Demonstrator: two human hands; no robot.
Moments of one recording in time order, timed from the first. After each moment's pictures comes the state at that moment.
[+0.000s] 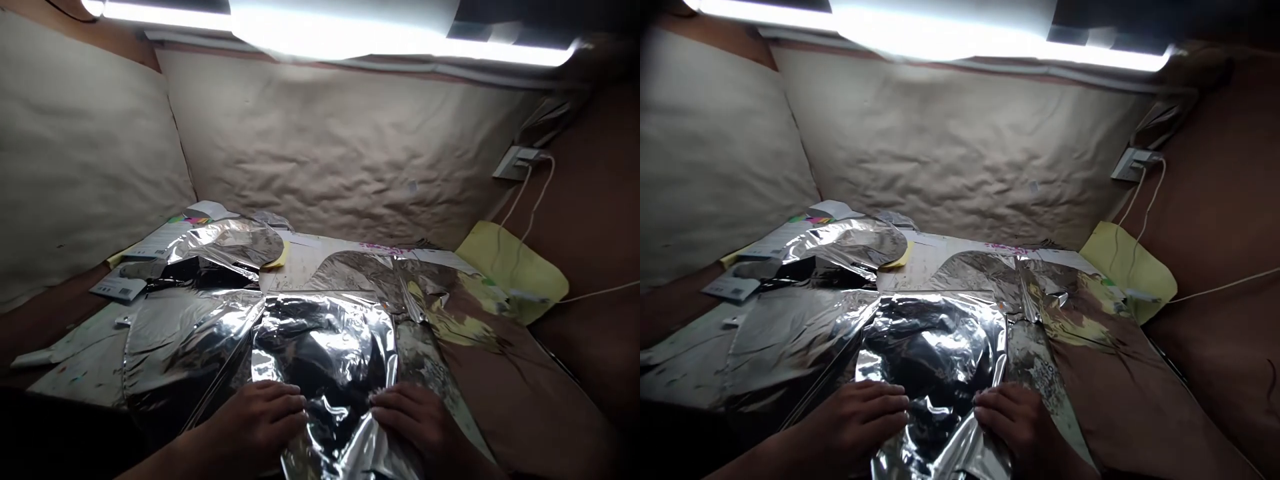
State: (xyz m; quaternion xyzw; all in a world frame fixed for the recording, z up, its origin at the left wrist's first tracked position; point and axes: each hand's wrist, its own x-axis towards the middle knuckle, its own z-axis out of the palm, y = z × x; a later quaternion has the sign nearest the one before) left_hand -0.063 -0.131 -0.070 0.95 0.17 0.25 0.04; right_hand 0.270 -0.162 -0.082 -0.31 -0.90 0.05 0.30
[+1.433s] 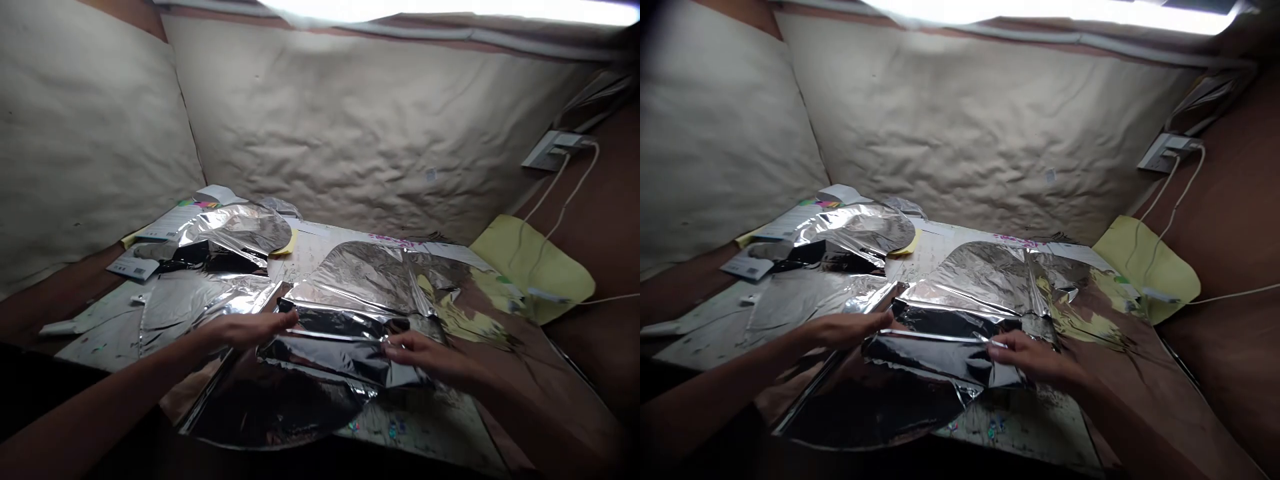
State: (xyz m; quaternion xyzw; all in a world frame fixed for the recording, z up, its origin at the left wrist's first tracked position) left_hand -0.077 -0.053 0.003 0.80 0.39 0.13 0.44; right_hand 0.277 -0.093 -0.031 -0.47 -0.71 0.51 0.15
